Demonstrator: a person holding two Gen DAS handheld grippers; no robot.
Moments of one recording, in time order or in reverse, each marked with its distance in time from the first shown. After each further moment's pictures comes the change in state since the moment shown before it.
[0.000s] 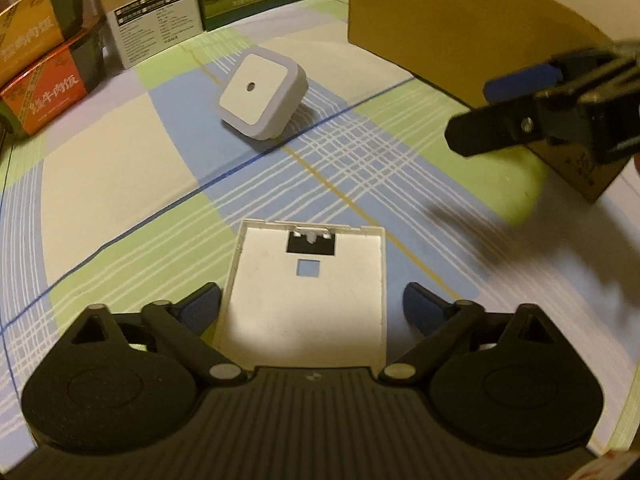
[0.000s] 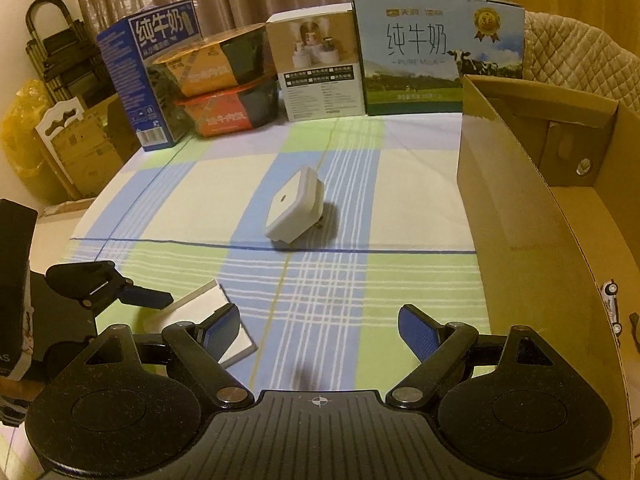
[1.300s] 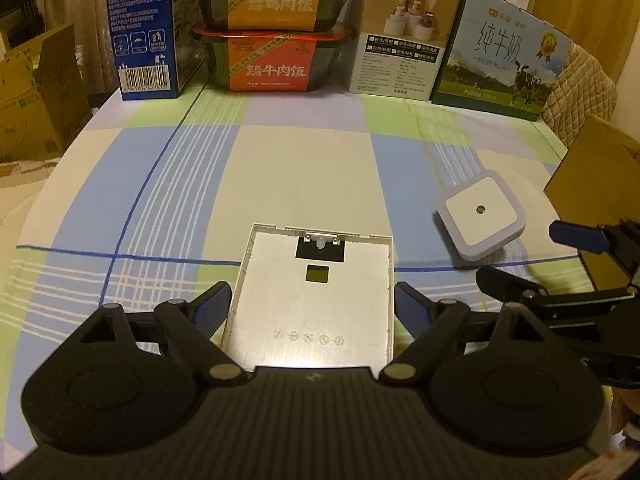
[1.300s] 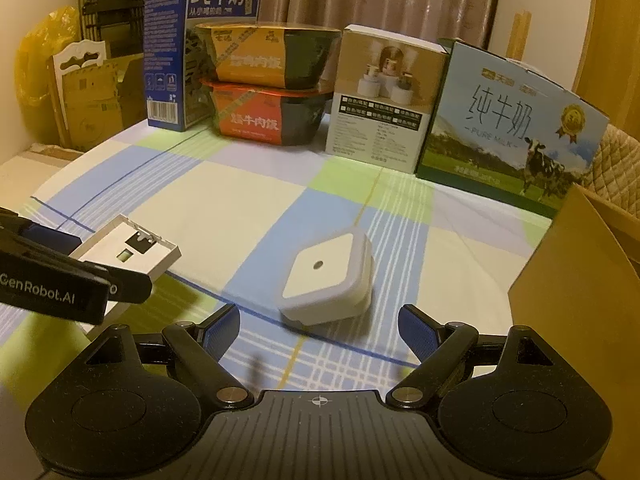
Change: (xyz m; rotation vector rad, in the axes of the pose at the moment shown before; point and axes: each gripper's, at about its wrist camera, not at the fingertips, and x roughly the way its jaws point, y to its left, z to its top) left arm -0.028 0.083 0.007 -0.547 -0.148 0.316; right arm 0.088 0.052 0.027 -0.321 -0.097 -0.095
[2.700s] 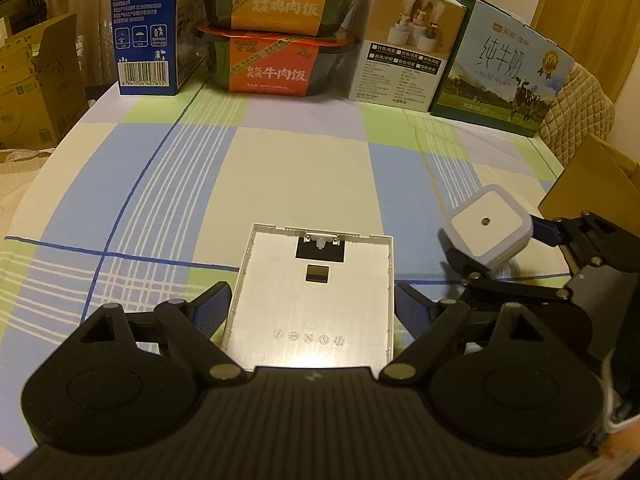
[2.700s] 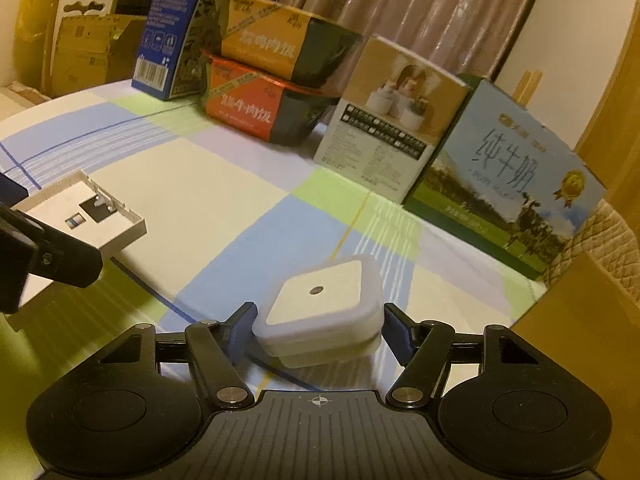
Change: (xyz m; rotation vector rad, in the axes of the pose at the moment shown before) left arm 0.003 0.003 0.002 -0.051 -0.019 -0.039; right arm 0.040 0.019 -0.001 -0.201 -0.058 -0.165
